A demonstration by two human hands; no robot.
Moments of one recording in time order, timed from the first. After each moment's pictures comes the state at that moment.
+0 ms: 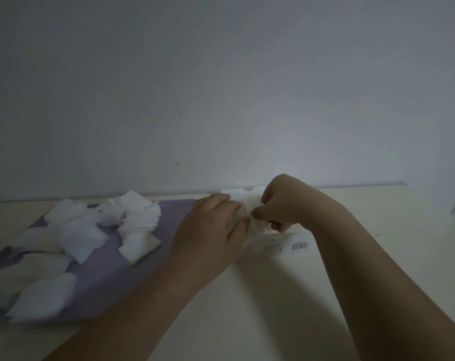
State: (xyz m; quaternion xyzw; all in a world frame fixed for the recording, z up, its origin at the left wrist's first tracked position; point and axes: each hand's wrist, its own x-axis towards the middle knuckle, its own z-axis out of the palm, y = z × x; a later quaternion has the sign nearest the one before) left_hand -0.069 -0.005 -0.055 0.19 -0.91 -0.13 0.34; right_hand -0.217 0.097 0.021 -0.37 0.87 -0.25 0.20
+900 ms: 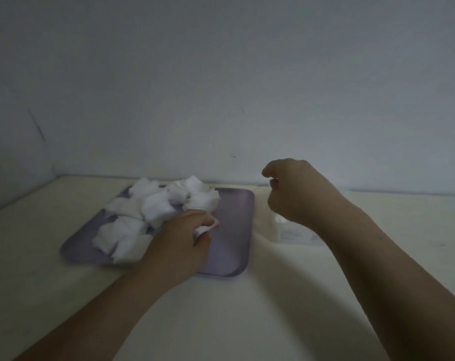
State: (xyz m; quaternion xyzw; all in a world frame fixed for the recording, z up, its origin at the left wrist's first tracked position) left_hand 0.071 -0.038 -0.058 0.33 -0.88 -0.20 0.29; right_hand -0.130 0.078 0.041 -0.52 0.82 -0.25 -0.01
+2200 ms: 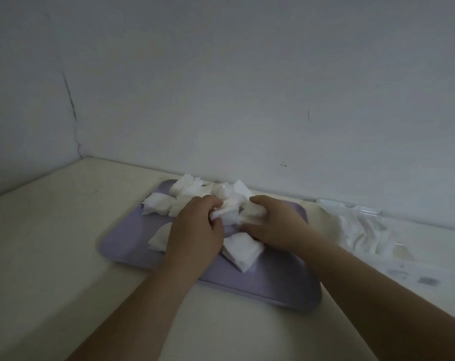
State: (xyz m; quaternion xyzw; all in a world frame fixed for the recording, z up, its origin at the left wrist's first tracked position) left_hand 0.110 -0.121 -0.074 0.38 -0.79 -0.19 0.44; right_hand -0.061 -0.047 -0.031 -0.56 0.79 -0.23 0.10
